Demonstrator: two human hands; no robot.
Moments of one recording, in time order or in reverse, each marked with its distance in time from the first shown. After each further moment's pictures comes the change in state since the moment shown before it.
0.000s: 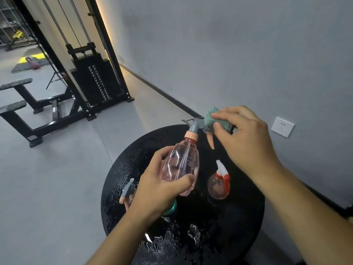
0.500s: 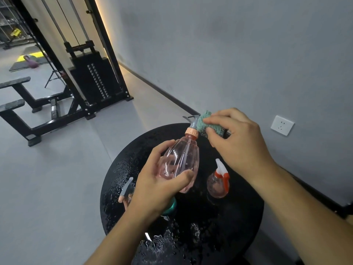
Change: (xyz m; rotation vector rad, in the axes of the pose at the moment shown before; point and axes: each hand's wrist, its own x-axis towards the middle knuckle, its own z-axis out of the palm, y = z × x) left_hand 0.001 -0.004 0.000 -0.038 0.022 0.060; right_hand -0.006 -0.003 0.004 0.011 -0.089 -0.012
